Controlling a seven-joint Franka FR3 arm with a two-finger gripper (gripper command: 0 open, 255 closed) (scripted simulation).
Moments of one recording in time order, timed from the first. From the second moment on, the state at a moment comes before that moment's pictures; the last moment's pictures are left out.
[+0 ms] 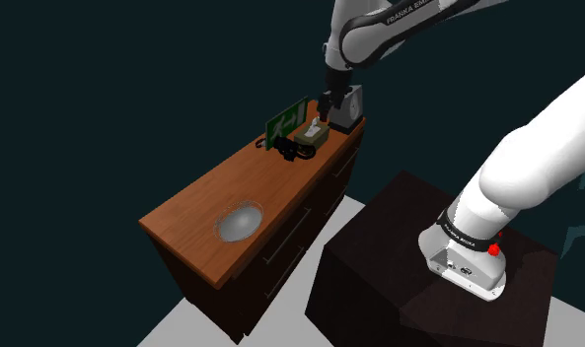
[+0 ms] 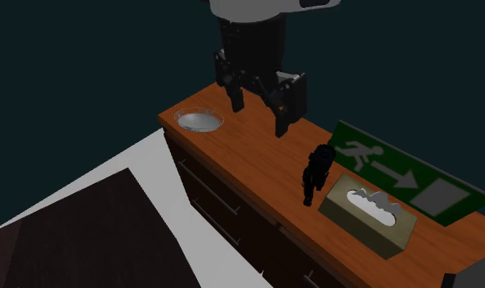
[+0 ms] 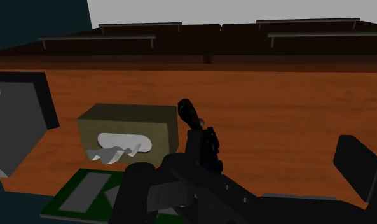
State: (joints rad) arm -0.04 -0.21 0.08 -2.44 -0.08 2.29 -0.09
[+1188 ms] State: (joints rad) arm -0.05 0.51 0.04 -1.98 -0.22 2.59 -0.02
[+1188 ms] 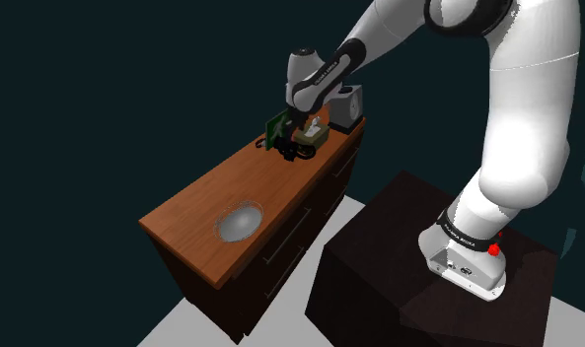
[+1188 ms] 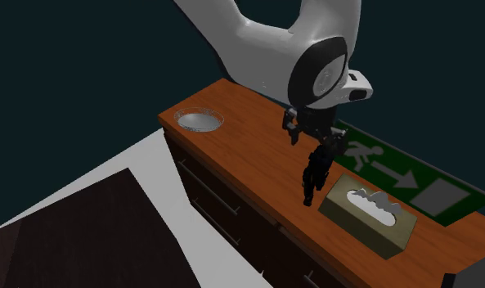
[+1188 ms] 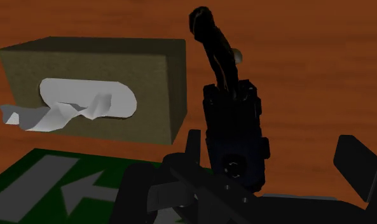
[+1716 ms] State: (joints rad) arm -0.04 0.72 0.02 -1.80 -0.24 2.61 -0.02
